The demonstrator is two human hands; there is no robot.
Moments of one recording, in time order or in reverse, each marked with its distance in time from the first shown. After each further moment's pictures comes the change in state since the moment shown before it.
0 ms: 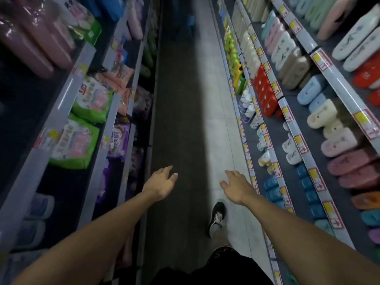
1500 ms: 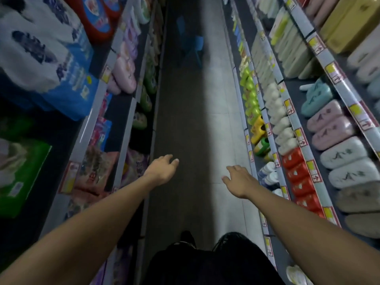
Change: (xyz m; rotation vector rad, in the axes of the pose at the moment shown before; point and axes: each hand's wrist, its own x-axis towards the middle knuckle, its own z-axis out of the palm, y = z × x) left_hand 0.672 0.193 -0.403 0.032 0.037 -0.070; right_hand 0.653 -0.155 -0.419 -0.152 -0.028 -0.060
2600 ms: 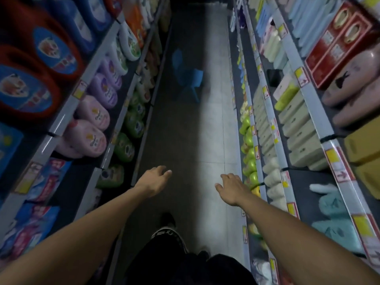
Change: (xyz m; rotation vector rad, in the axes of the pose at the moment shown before) left_hand 0.416 0.238 -0.169 -0.036 -0.002 -0.050; right_hand 0.436 0.087 -0.318 -0.060 -0.066 -0.080
